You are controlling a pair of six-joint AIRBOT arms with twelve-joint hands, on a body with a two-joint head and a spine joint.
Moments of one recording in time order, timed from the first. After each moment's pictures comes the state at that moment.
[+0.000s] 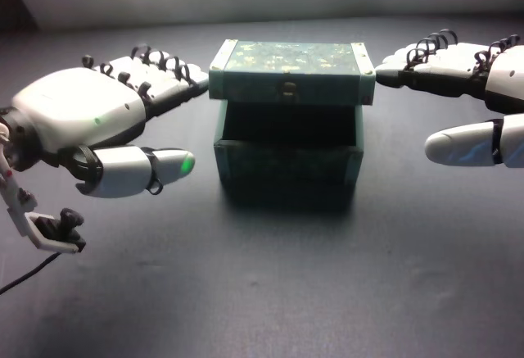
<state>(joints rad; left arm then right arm) 0.65 -0.95 1.13 0.14 -0.64 0.74 -0.69 -1.05 1.40 -0.50 0.88 -0.08</state>
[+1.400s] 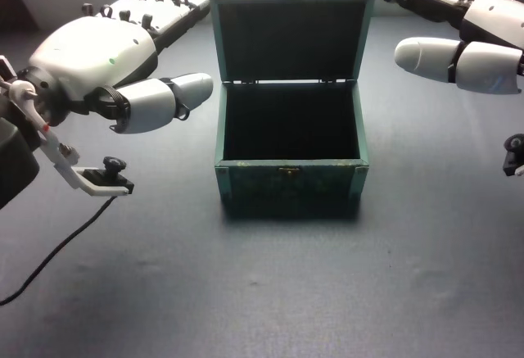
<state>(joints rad) 0.59 -1.09 1.26 -0.13 -0.78 0.87 -0.65 -1.22 1.59 -0.20 0.91 -0.13</state>
